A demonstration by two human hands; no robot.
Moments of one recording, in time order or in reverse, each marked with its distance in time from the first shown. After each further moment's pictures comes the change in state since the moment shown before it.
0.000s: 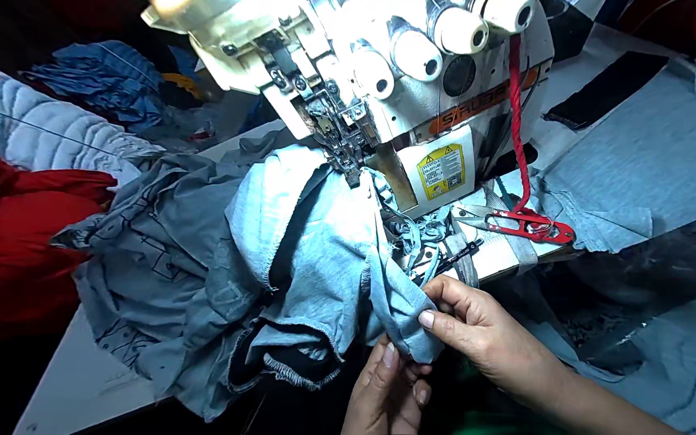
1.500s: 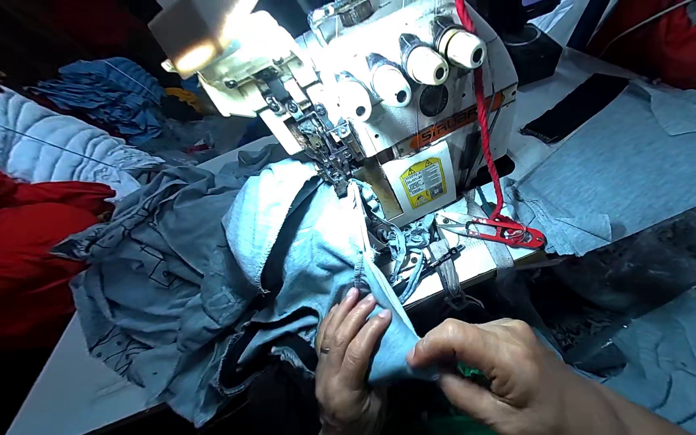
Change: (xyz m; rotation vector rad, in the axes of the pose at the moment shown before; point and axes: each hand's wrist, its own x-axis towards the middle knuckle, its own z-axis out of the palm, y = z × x) left_hand 0.051 0.013 -0.024 1.422 -0.094 1.477; right_hand -0.024 -0.018 -0.018 -0.499 -0.081 -0.711
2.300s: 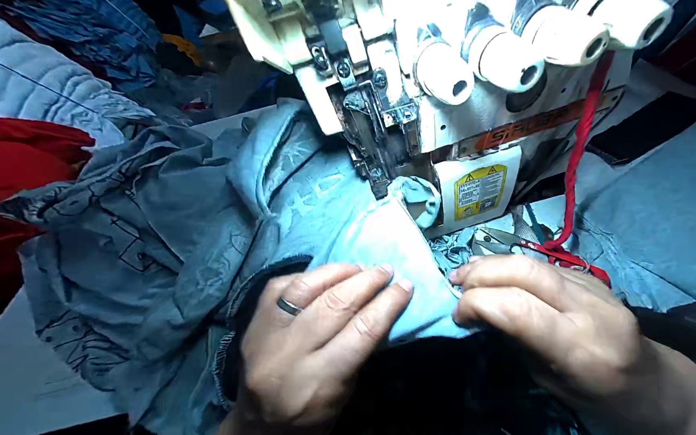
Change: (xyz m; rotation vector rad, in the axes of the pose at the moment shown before) left_hand 0.084 -0.038 -0.035 0.201 -0.158 0.315; right_hand 0.061 0.039 -0.027 -0.565 -0.030 -0.317
